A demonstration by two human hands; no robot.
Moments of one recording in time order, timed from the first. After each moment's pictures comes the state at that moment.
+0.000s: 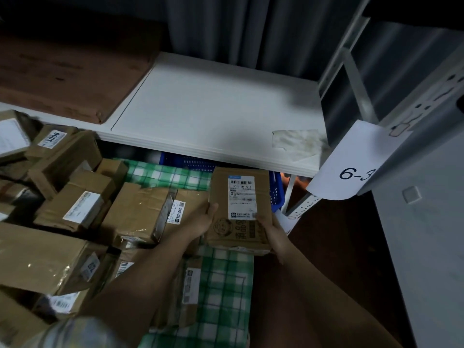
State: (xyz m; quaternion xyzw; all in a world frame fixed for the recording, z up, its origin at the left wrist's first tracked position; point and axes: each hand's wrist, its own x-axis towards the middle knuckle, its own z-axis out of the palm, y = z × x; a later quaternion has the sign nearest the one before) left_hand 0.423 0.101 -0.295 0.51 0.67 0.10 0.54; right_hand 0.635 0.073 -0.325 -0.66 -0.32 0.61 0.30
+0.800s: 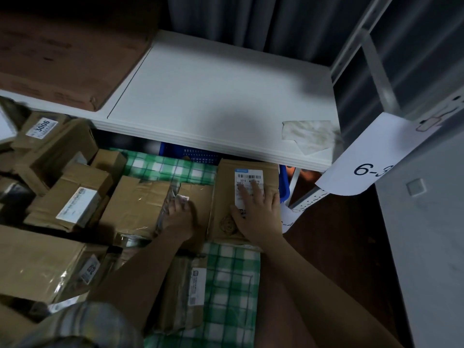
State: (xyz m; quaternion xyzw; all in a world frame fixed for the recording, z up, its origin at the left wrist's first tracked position) left_hand 0.368 0.113 -0.366 0.64 0.70 -0.18 0.25; right_hand 0.571 0.100 -0.317 -0.67 -0.74 0.09 0.02
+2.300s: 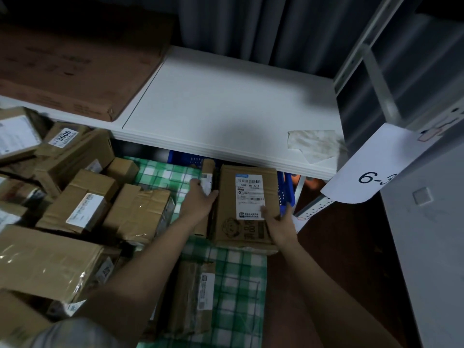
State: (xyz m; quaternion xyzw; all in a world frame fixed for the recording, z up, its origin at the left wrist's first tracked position) left_hand 0.385 0.140 -0.299 0.47 0.73 0.25 0.43; right_hand 0.595 0.096 -0.318 -0.78 -0.41 0.43 0.22
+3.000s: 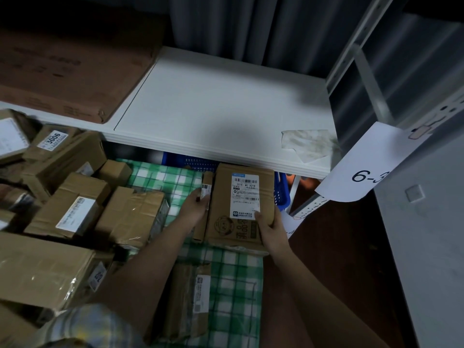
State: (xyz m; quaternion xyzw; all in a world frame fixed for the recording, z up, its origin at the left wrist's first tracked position) left_hand 0.385 0.140 -0.325 0.39 0.69 0.28 0.54; right_hand 0.590 0.082 -0.325 -0.71 -0.39 0.48 0.35
